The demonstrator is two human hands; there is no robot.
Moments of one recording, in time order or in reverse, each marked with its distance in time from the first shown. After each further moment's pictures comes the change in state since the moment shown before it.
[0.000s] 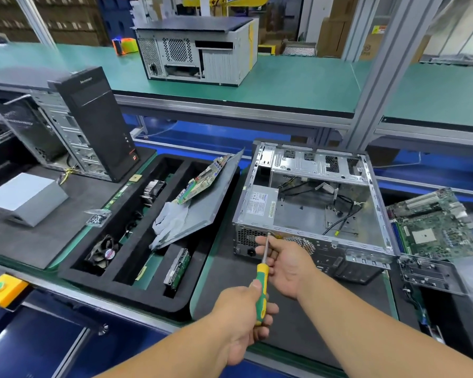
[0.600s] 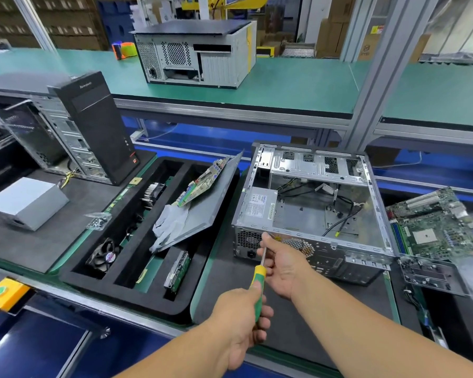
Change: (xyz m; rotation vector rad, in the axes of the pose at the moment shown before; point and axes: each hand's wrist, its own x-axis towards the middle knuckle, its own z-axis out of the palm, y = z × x) left_hand 0.003 -0.003 -0.001 -0.020 0.003 0.003; right_hand 0.009 0.005 0.006 0.047 0.095 -0.001
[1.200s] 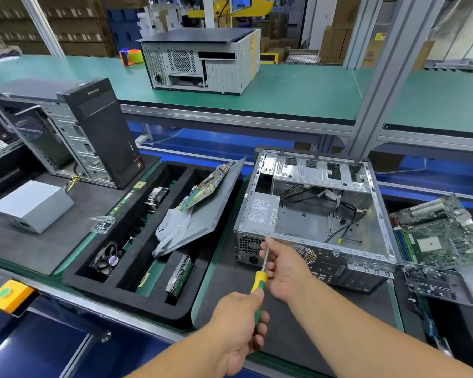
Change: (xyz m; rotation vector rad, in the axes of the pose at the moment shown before) left_hand 0.000 0.000 -0.004 0.007 0.003 0.048; right_hand -0.001 -0.003 0.007 0.045 0.043 0.015
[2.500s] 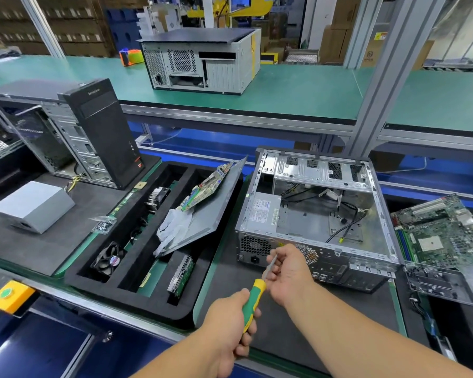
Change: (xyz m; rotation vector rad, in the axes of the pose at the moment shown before) left_hand 0.010 -0.005 -0.020 0.022 0.062 -0.095; right_hand 0.008 0.011 -0.005 0.220 0.040 0.022
